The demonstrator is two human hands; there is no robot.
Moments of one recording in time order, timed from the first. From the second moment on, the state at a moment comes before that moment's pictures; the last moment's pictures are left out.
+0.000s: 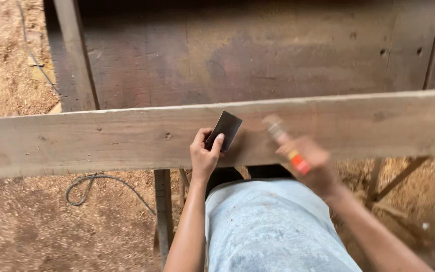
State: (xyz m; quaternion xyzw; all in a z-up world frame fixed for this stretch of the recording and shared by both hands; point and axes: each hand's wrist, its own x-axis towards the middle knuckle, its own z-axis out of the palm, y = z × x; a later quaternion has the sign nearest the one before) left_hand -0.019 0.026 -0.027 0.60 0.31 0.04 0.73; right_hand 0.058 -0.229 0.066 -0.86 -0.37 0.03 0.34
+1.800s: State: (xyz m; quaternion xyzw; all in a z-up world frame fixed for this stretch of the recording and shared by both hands) left_hand -0.034 0.031 -0.001 0.54 0.12 -0.03 0.83; right_hand -0.015 -0.189 0.040 -0.91 -0.10 0.10 0.38
